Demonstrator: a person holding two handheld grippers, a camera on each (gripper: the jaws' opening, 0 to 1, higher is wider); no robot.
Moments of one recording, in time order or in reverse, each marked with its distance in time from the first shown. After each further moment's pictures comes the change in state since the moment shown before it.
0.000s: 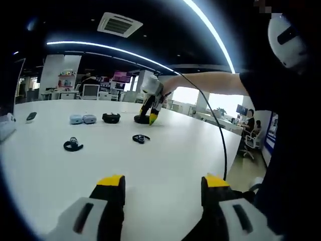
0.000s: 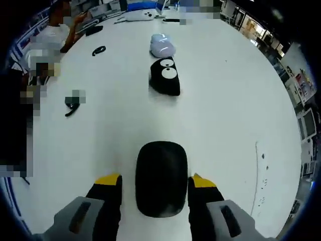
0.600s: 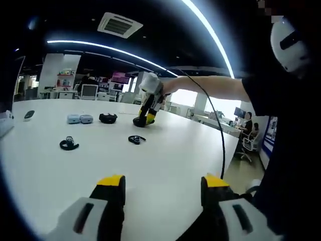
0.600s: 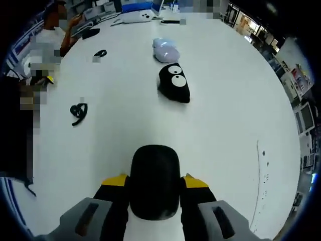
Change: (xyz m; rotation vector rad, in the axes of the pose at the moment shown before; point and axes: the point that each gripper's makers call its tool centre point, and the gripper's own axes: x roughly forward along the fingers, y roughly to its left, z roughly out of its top) left arm 0.001 -0.011 -0.001 -0.015 -0.019 -0.022; right arm -0.013 0.046 0.015 0.051 -0.035 0.003
